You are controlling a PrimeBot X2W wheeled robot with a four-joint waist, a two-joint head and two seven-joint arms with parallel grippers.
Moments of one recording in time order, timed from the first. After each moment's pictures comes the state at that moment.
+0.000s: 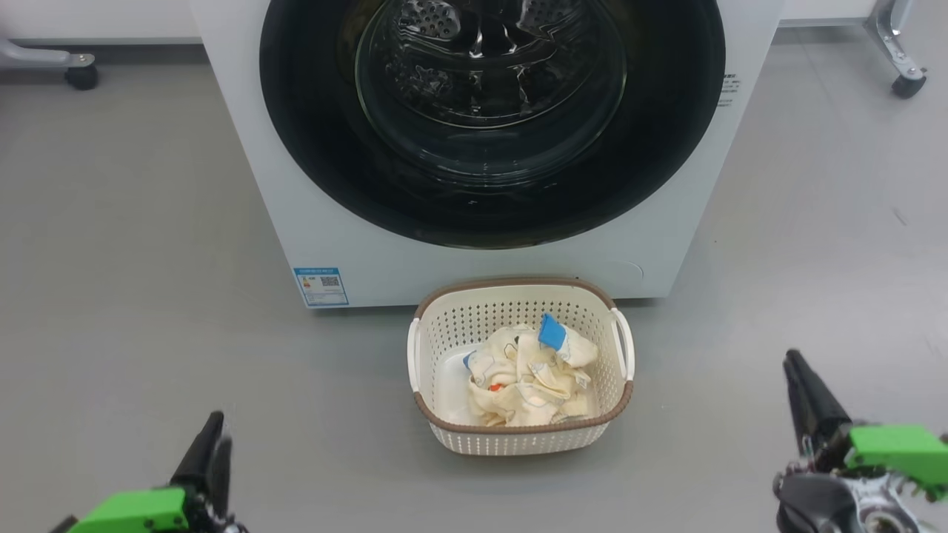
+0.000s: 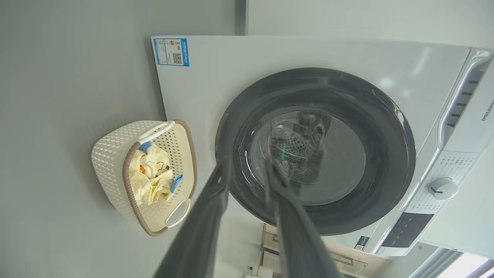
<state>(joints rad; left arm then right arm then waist) -0.06 0.04 0.08 0.29 -1.62 -0.12 0.11 -0.05 -0.03 -0.13 0.29 1.60 0.13 0.11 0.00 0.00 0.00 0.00</state>
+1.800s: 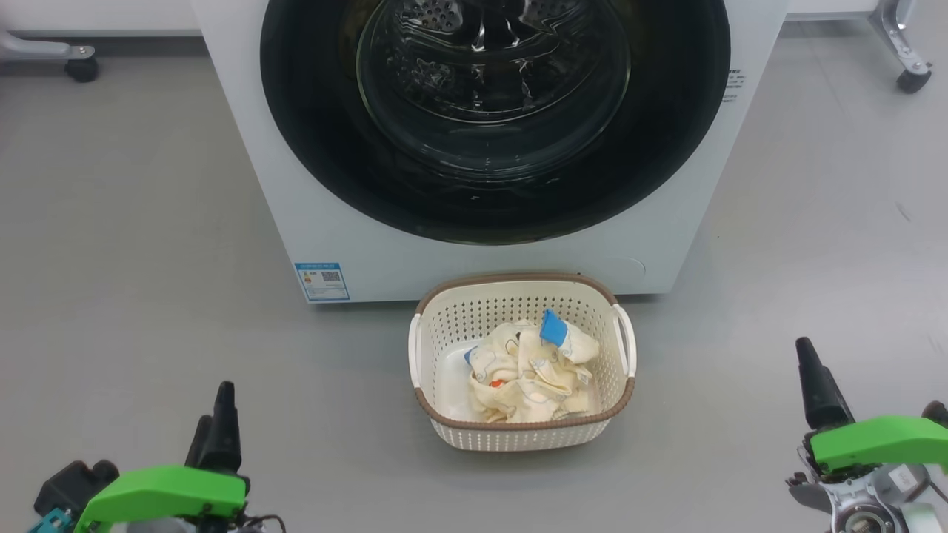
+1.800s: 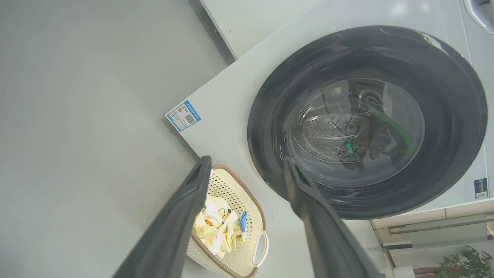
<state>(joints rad) -0.06 0.05 -0.01 0.24 -1.07 -0.11 -0.04 -0.03 -0.03 -0.12 0.29 1.01 0.13 -0.01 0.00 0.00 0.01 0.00</state>
